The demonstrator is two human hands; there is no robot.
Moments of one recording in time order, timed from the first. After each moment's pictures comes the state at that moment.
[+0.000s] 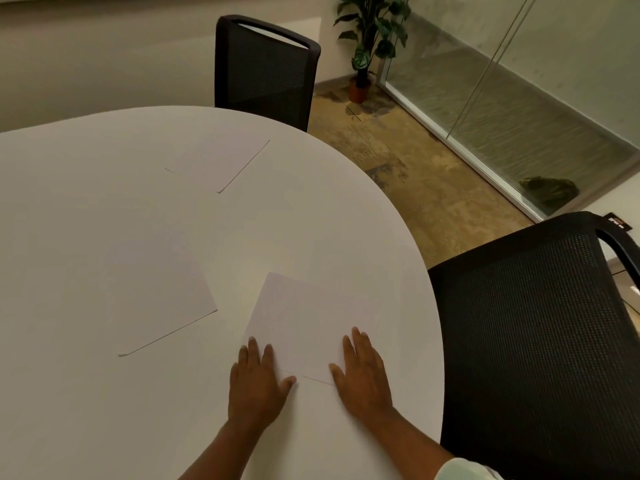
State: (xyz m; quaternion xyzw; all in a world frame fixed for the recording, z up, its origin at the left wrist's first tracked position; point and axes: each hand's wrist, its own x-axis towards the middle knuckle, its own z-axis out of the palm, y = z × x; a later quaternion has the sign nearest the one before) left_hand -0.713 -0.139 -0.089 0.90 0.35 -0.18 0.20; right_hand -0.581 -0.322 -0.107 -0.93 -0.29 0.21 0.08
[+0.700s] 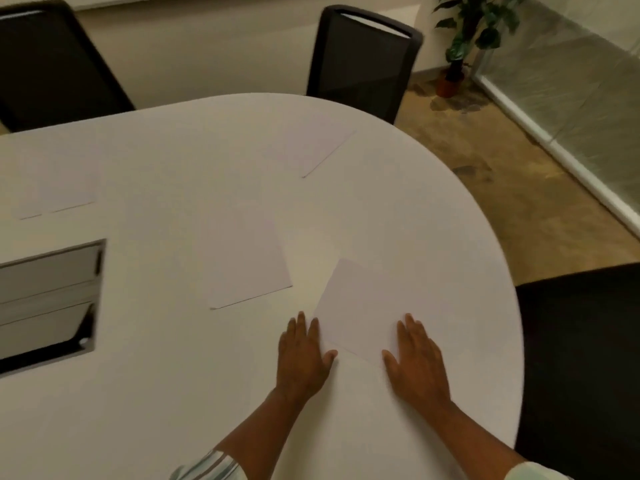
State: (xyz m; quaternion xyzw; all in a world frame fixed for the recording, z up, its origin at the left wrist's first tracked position) left_hand -0.736 -0.112 -0.084 0.89 0.39 -0.13 0.21; right_hand -0.573 -0.302 -0.101 -0.92 -0.34 0.17 0.09
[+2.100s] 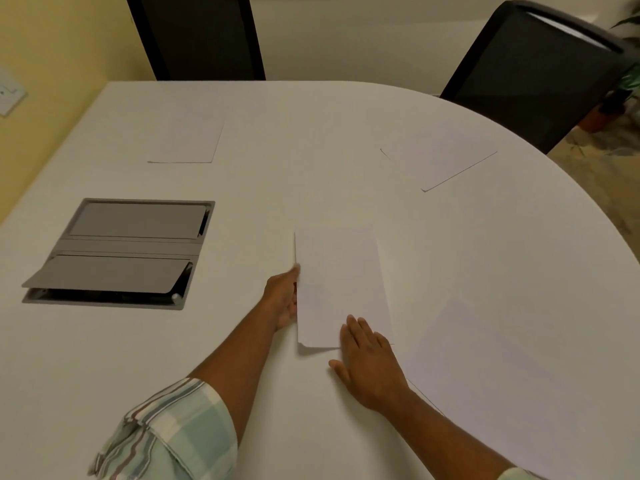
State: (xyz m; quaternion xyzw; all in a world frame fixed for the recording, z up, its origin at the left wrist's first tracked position) left_hand -0.823 0.139 -0.067 0.31 0.63 0.18 0.69; right_hand -0.690 -0.064 -0.109 -0.73 -0.64 0.25 0.00
